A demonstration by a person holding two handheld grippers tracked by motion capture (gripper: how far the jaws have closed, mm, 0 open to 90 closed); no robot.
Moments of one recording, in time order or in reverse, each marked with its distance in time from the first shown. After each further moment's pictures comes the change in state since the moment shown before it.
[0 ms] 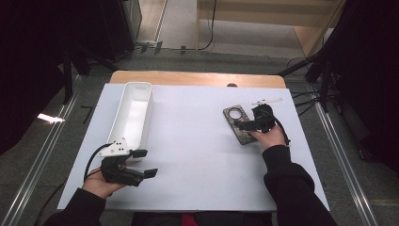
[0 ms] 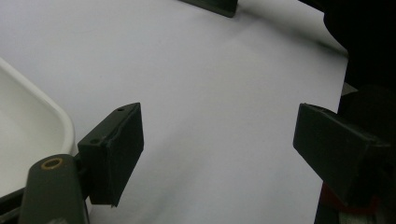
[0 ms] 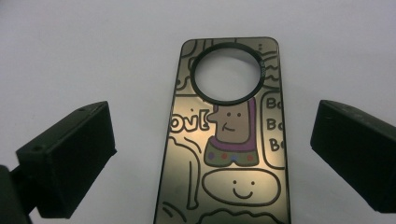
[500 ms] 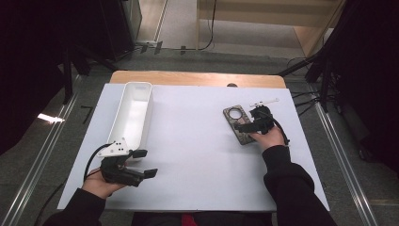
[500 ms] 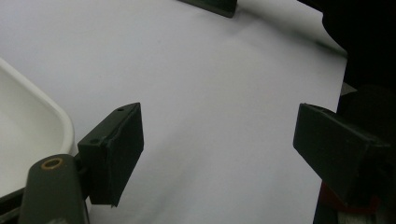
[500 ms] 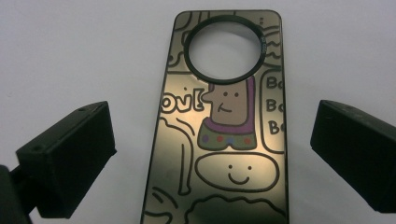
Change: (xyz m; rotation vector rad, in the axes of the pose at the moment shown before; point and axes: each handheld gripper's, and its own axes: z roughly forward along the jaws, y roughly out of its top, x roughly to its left) left arm 0.000 0.000 -0.001 -0.002 -0.001 -0.003; right arm 0.000 -0.003 0.007 0.079 -0.025 -0.024
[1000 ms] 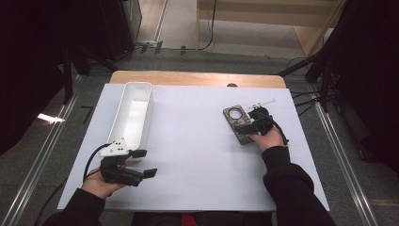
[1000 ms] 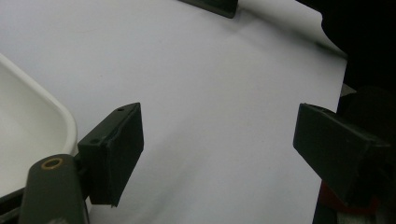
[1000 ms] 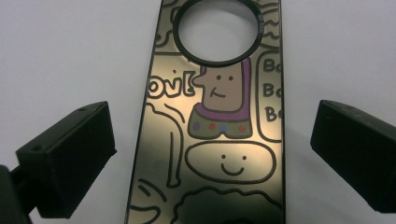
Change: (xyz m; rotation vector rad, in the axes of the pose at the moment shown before) left arm 0.000 0.000 0.000 0.001 -0.001 -0.003; right arm 0.001 -0.002 0.008 0.056 -0.040 -0.014
